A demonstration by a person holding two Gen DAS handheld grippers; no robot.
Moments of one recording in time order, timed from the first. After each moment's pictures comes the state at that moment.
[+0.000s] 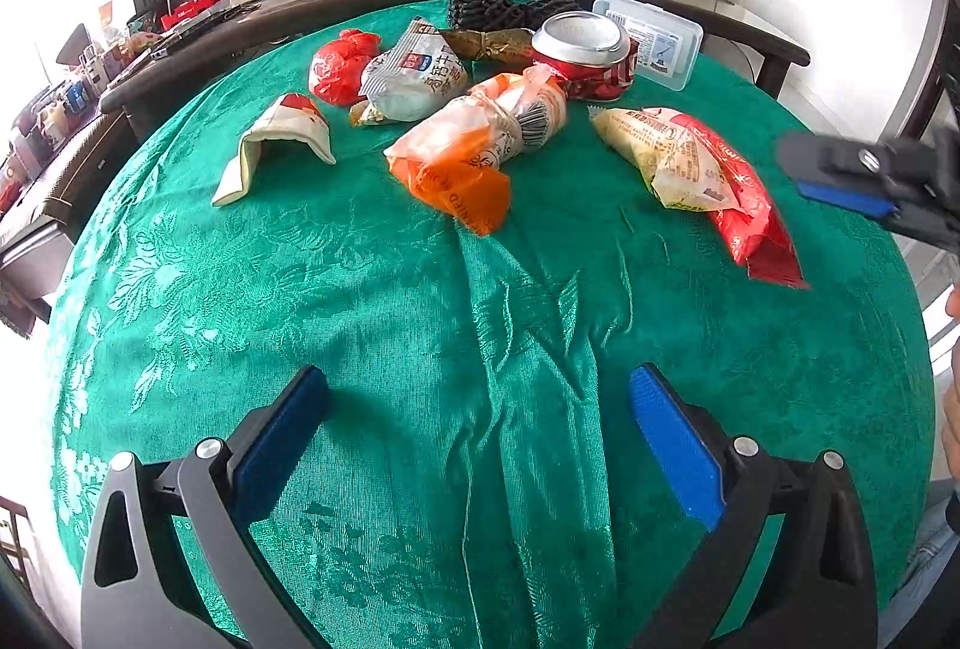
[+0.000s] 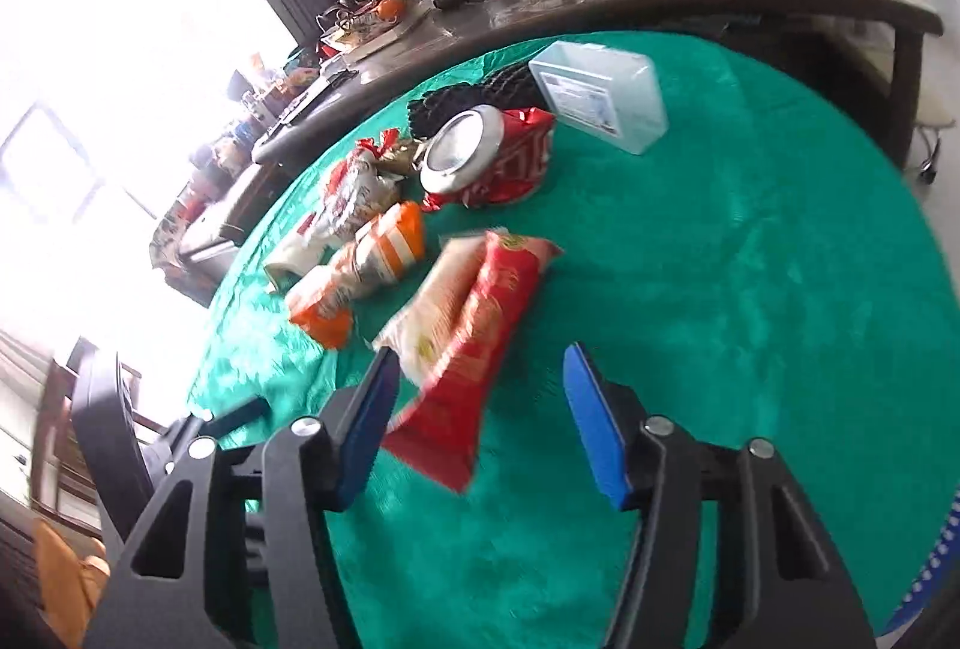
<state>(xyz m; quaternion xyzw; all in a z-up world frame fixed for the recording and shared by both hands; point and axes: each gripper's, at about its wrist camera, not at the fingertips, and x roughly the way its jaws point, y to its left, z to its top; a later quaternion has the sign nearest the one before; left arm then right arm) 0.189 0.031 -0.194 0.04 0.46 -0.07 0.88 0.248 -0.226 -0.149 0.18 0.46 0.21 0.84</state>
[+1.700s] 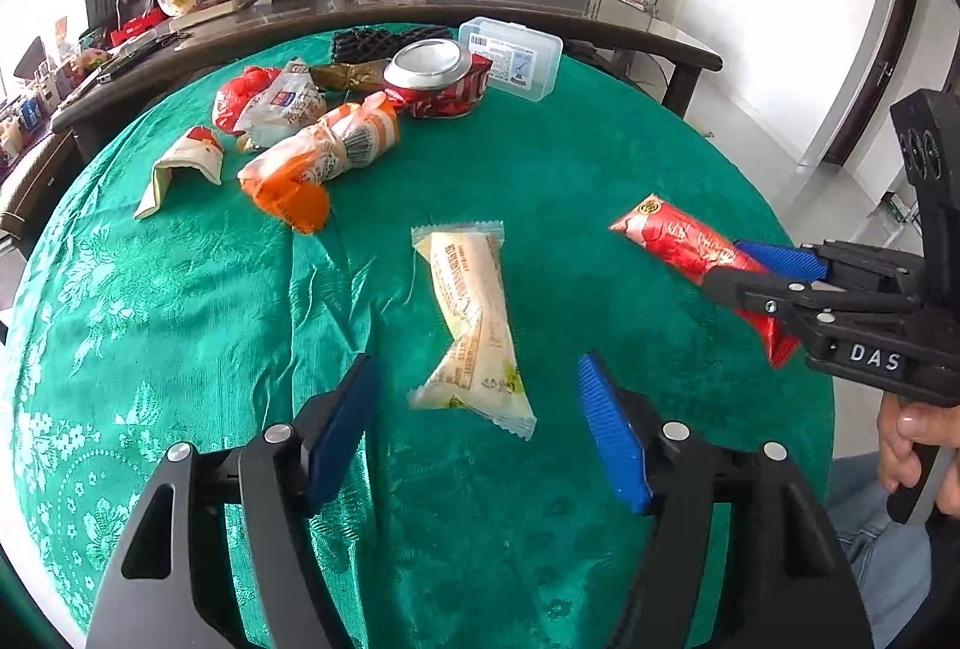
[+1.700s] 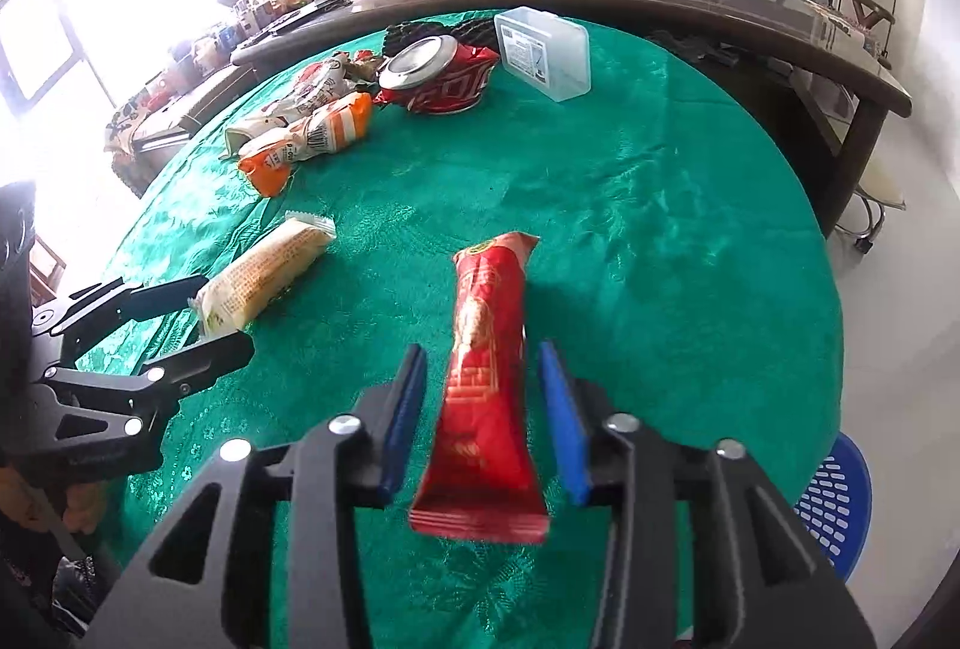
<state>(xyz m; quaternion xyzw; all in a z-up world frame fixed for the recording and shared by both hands) 0.141 -0.025 -0.181 0.02 0.44 -0.15 0.88 0.169 -0.258 -0.148 0.02 0.46 0.18 0.87</state>
